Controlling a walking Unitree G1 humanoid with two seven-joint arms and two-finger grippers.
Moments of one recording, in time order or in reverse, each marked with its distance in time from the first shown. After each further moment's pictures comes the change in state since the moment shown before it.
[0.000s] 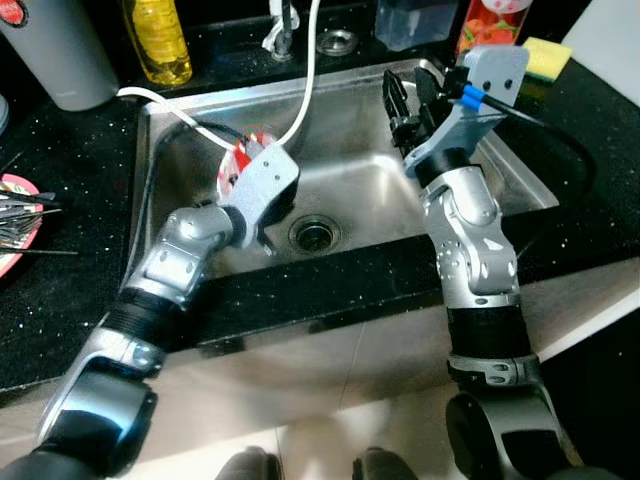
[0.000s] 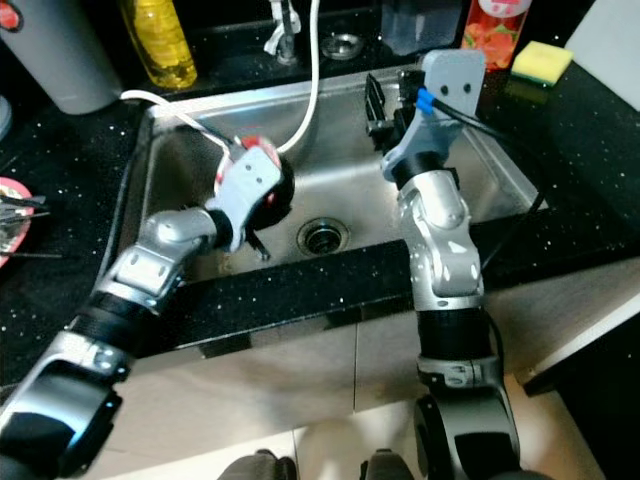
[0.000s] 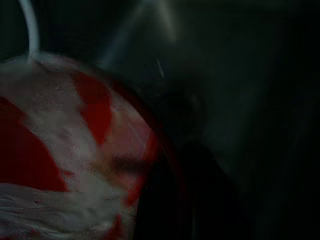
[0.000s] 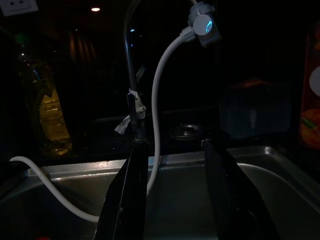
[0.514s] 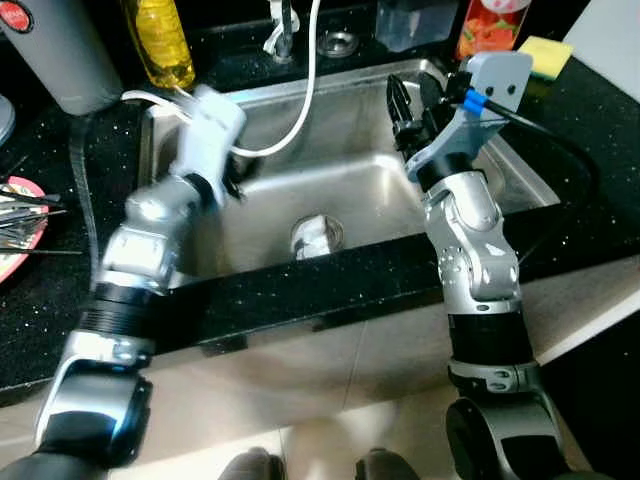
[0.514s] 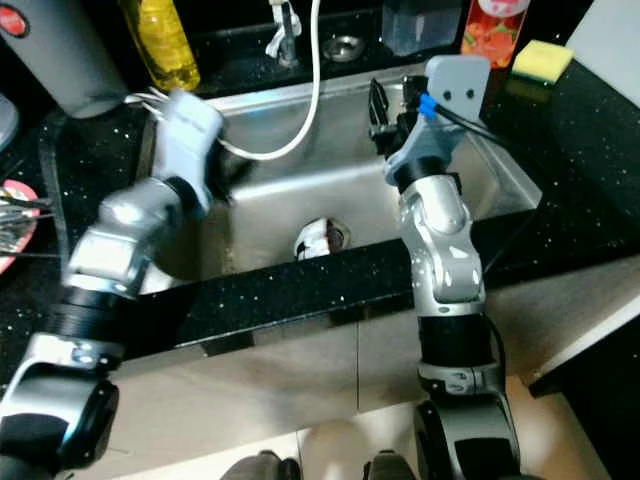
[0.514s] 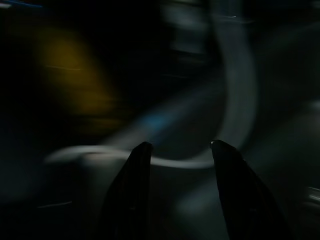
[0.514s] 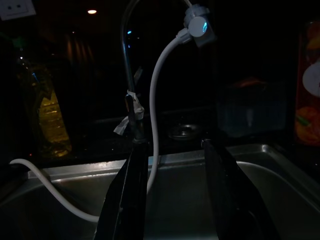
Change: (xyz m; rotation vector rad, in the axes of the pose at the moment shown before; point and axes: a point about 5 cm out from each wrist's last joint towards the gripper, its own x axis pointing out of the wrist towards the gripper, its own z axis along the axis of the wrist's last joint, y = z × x) left arm -0.088 0.077 0.057 -0.010 -0.298 0.732; right arm -0.003 0.001 0.000 0.009 0.003 -0.006
